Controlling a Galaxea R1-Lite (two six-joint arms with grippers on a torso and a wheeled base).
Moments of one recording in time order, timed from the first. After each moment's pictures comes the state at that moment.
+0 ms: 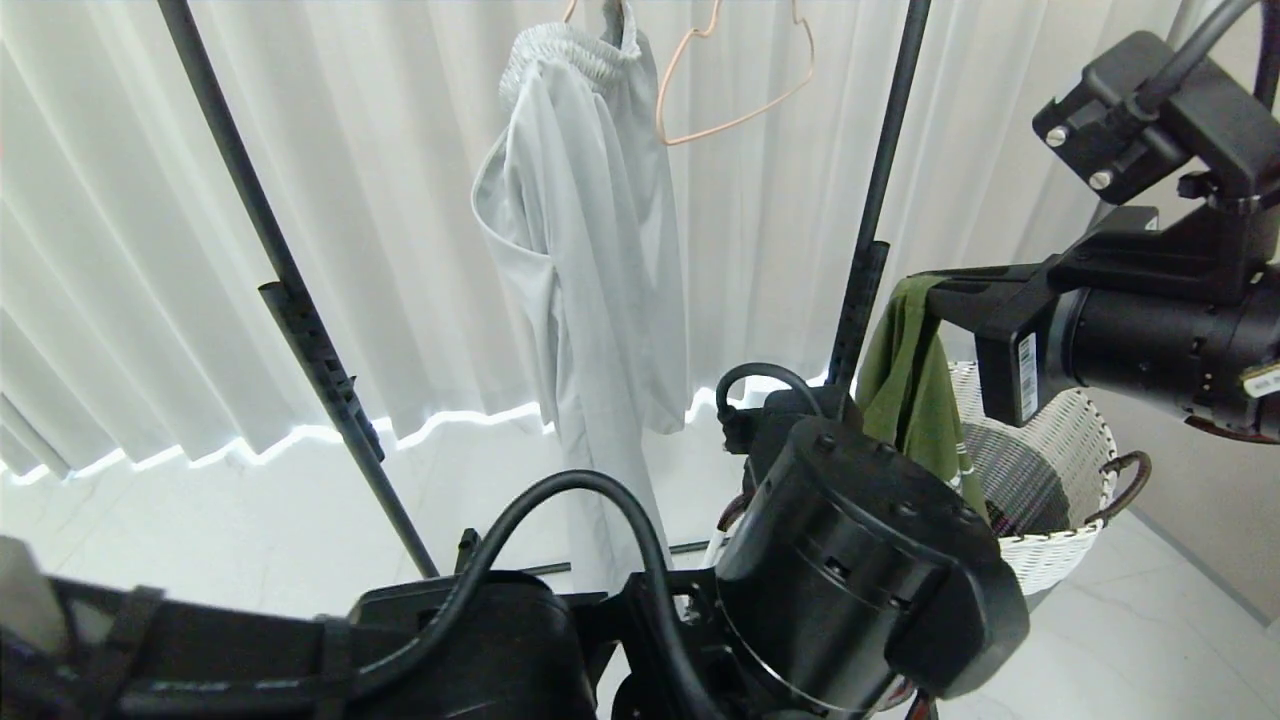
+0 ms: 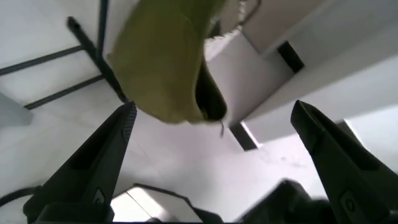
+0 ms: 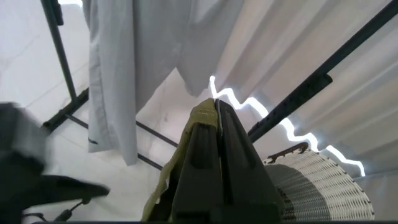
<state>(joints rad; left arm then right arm) -1.15 1.89 -1.17 -0.28 0.33 -0.59 0.89 1.38 -1.13 -0.11 -0.30 -0.27</state>
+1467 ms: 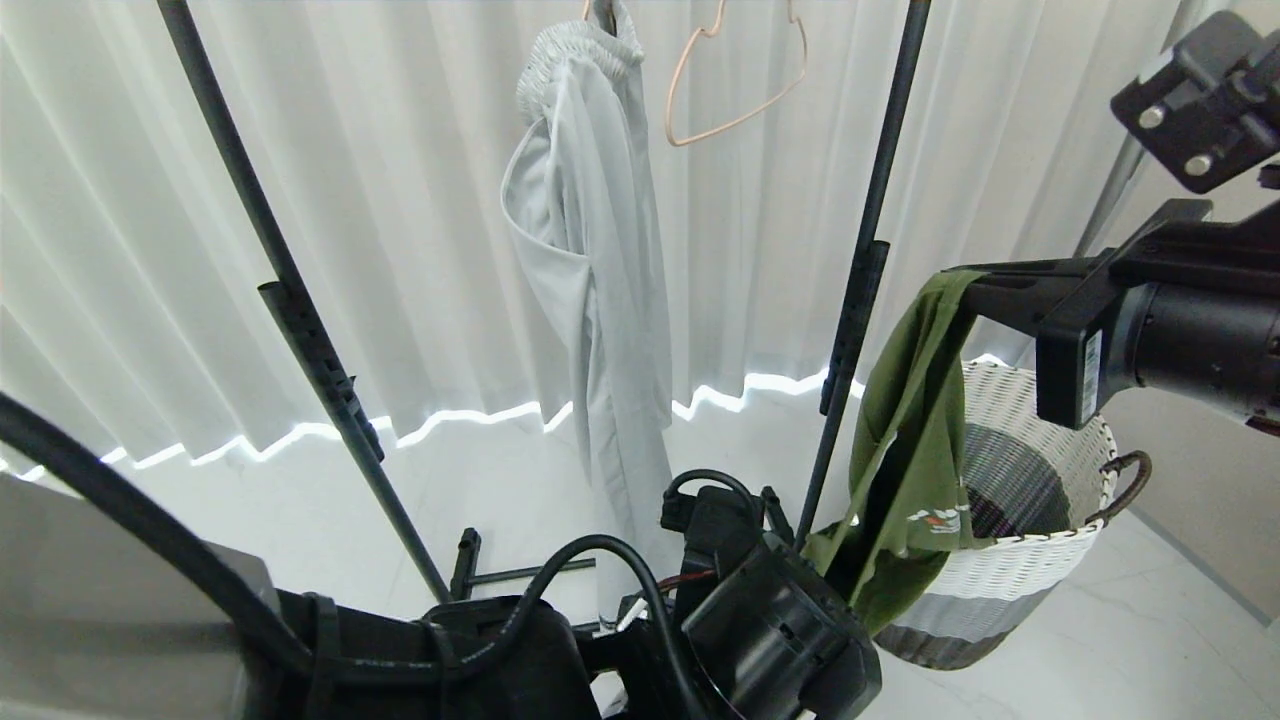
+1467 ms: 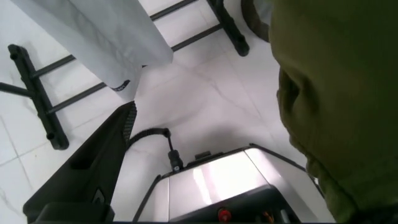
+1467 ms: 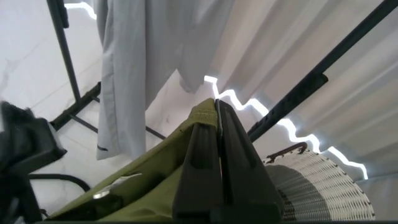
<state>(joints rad) -1.08 1.94 -1.03 -0.07 0.51 -0.51 0.85 1.32 -1.11 -0.09 -0.24 -0.27</state>
